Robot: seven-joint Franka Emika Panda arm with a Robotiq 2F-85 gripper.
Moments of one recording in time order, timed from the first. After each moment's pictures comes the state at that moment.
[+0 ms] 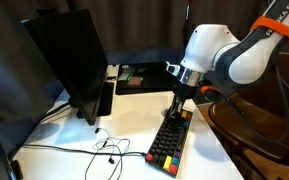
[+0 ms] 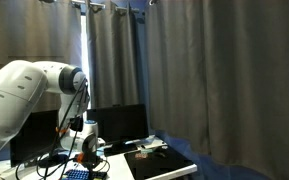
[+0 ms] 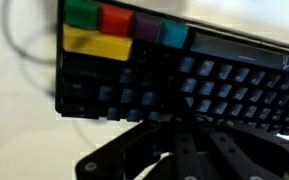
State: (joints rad) arm 0.31 0.51 0.40 -2.25 -0.07 2.96 -0.14
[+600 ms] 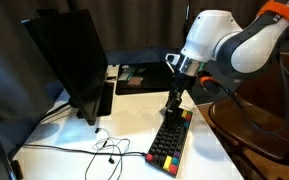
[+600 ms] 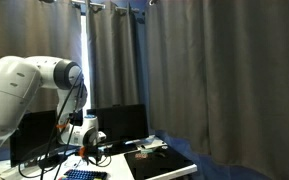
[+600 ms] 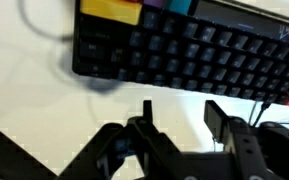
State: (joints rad) arm 0.30 0.44 0.41 -2.25 -0.07 2.96 -0.14
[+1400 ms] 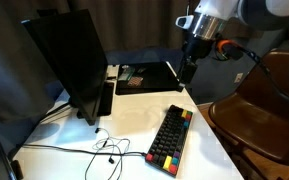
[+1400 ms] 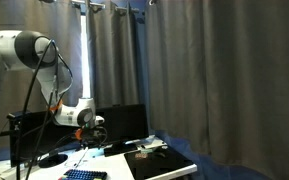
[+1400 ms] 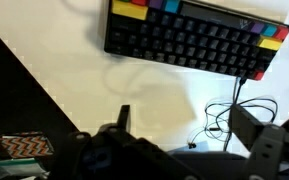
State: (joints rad) arm 0.26 0.12 0.46 -2.33 0.05 2.73 -0.16
